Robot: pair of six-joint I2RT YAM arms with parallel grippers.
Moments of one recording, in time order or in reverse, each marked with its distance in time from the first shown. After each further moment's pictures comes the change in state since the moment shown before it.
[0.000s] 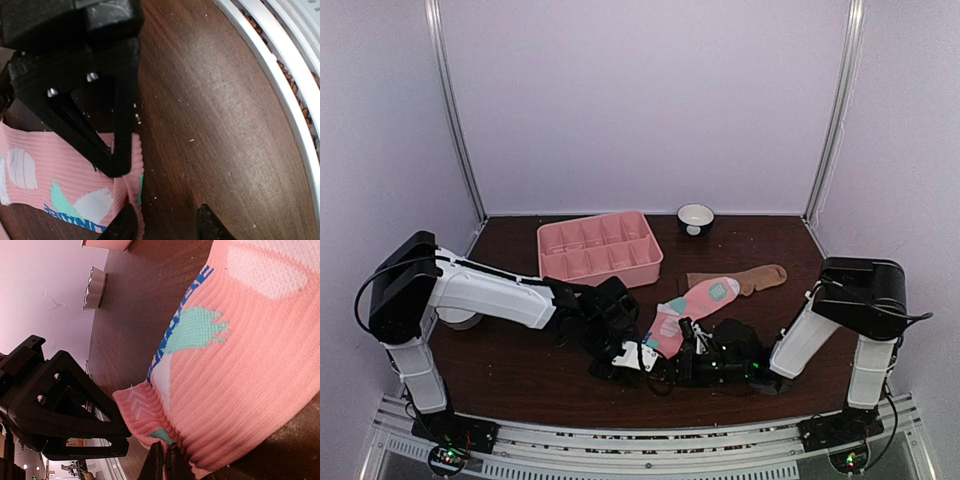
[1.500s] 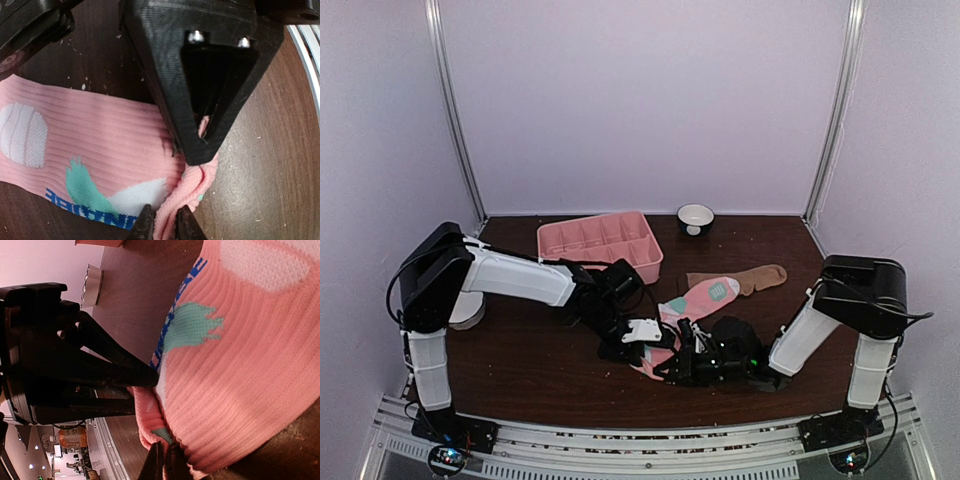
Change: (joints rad) left arm 0.109 0.164 0.190 -0.119 0.061 -0.140; right arm -0.016 -0.005 0.018 -0.054 -0.057 0.021
